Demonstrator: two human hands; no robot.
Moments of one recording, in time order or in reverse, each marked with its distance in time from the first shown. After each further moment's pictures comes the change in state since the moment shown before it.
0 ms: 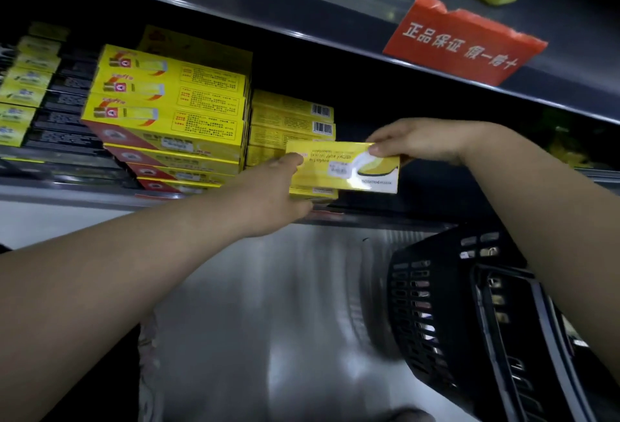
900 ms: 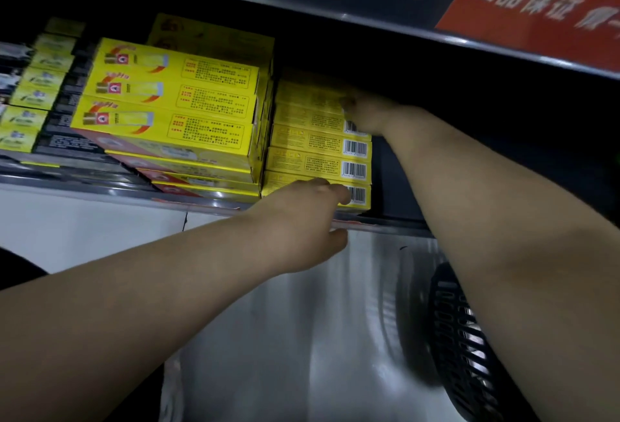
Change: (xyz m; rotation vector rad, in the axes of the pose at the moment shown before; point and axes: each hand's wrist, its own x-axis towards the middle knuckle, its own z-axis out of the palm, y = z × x) left_hand 0.017 0.014 0.012 0.229 -0.032 0.096; right_hand 0.179 -0.009 0.019 -0.410 0.382 -0.089
